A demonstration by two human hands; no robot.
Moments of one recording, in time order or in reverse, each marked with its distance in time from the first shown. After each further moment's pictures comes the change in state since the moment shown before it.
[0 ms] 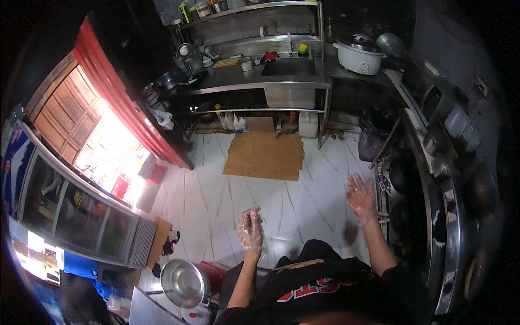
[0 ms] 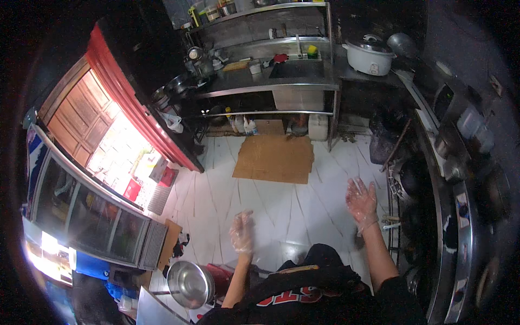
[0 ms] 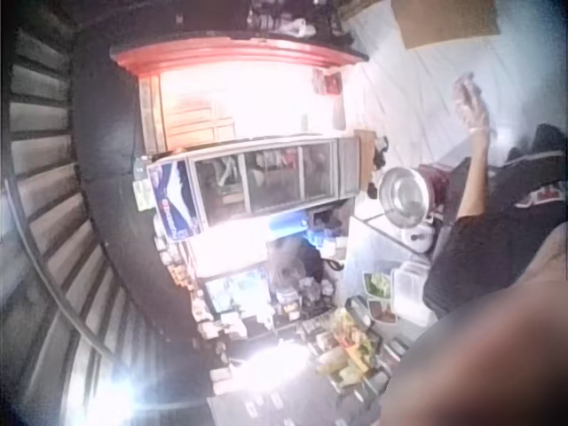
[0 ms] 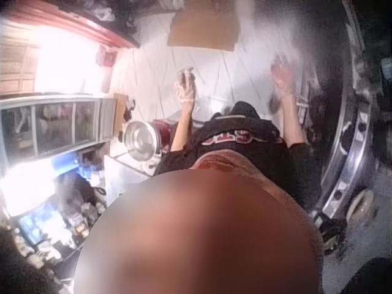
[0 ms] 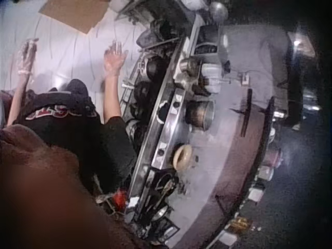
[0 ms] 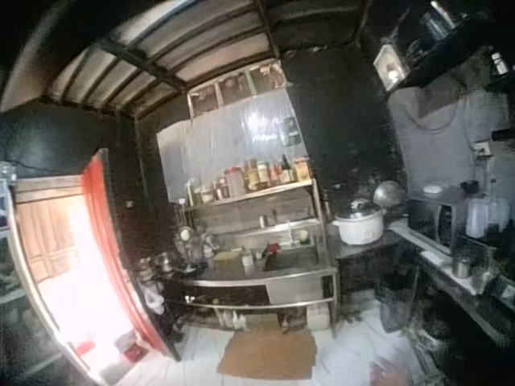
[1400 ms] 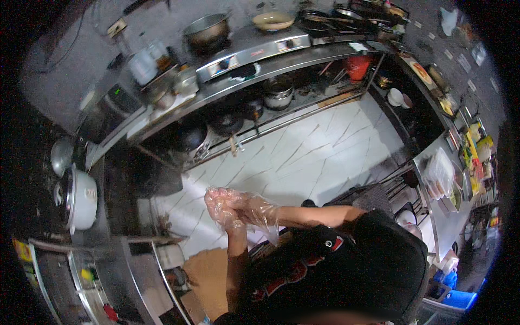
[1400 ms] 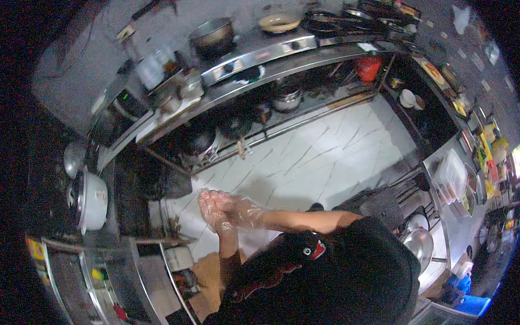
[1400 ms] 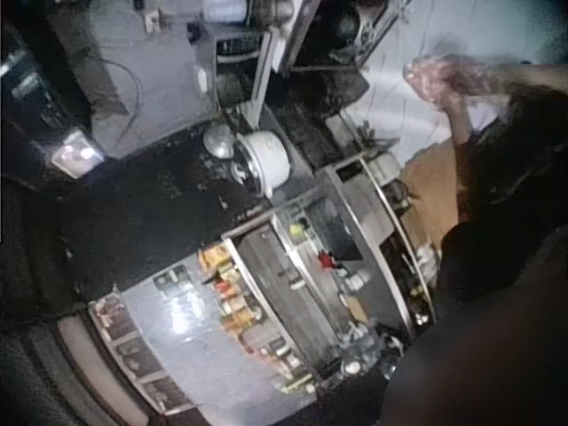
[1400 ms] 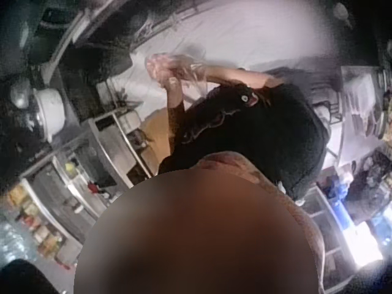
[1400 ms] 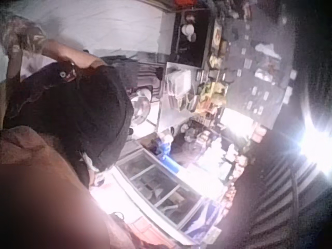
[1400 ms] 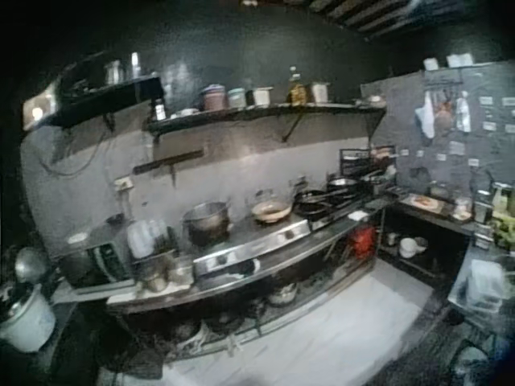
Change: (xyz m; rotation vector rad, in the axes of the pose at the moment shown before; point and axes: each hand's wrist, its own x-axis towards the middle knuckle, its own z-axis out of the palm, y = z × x) left_hand 0.193 -0.003 0.353 -0.890 -1.881 -0.759; right_hand 0.133 0.125 0.178 -0.542 0.751 -1.034
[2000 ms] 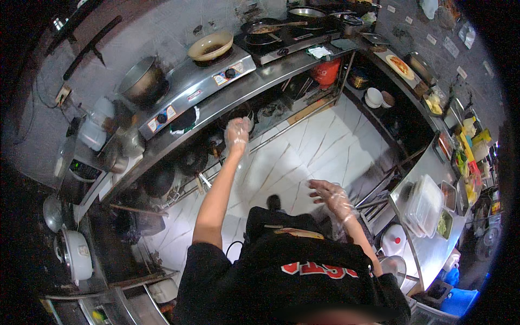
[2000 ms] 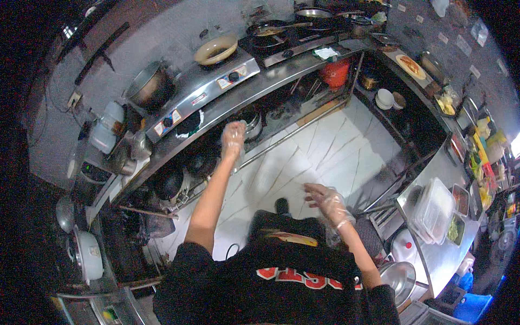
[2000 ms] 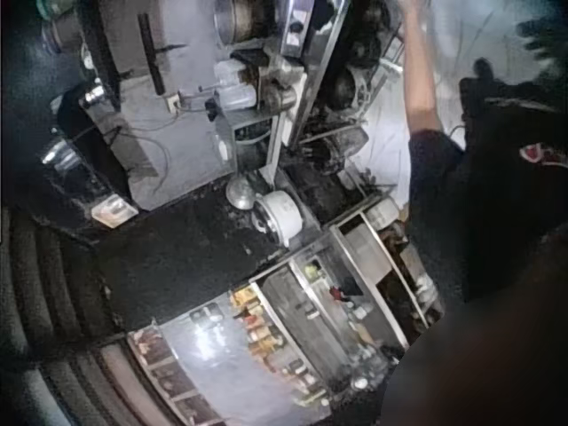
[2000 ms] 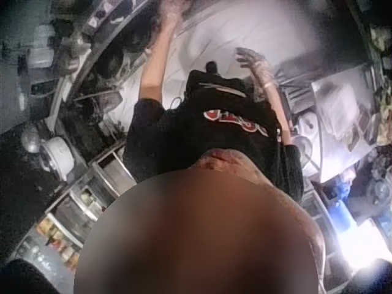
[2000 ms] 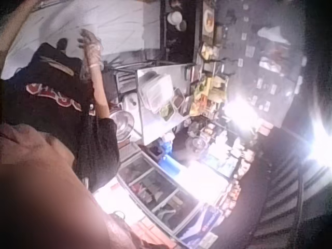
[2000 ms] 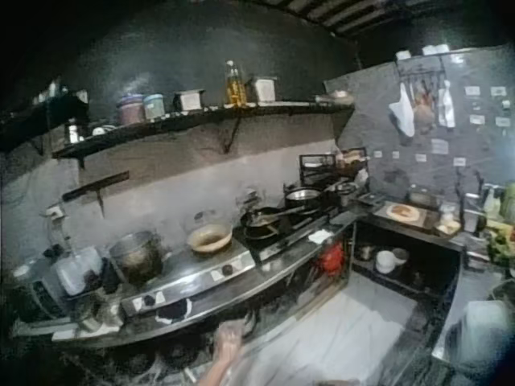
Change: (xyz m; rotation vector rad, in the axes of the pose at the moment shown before) left_hand 0.199 -0.411 0.319 1.161 -0.546 0.330; right_hand -0.211 -0.093 -0.419 -0.136 0.850 0.069
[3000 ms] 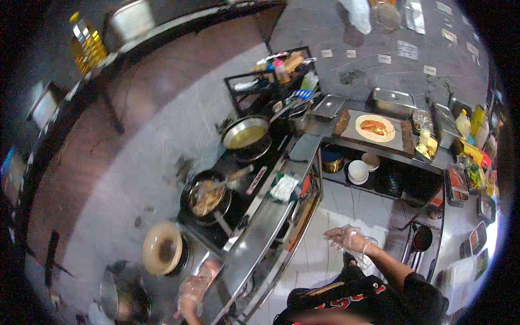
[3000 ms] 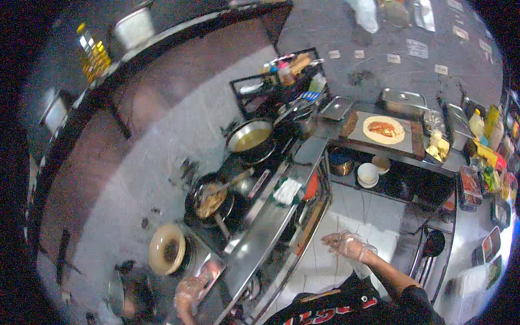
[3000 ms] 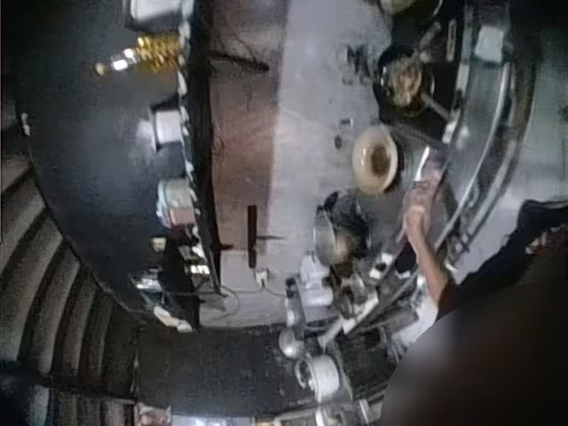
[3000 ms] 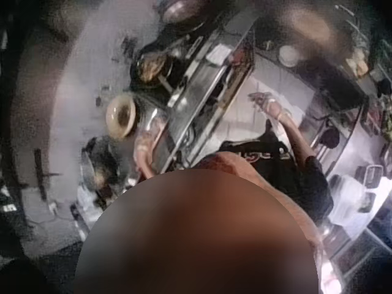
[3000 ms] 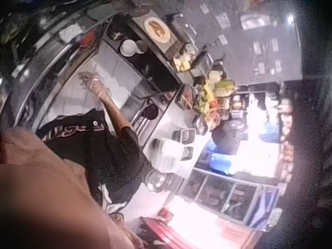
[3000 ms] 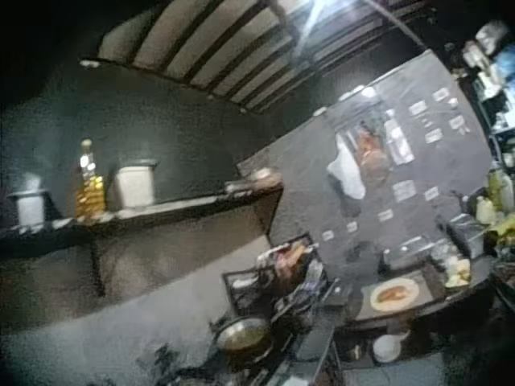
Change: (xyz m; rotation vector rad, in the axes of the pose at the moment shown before) left_hand 0.361 0.026 0.102 0.491 -0.685 0.226; right_hand 0.421 -0.124 -0.327 -0.229 0.111 -0.193
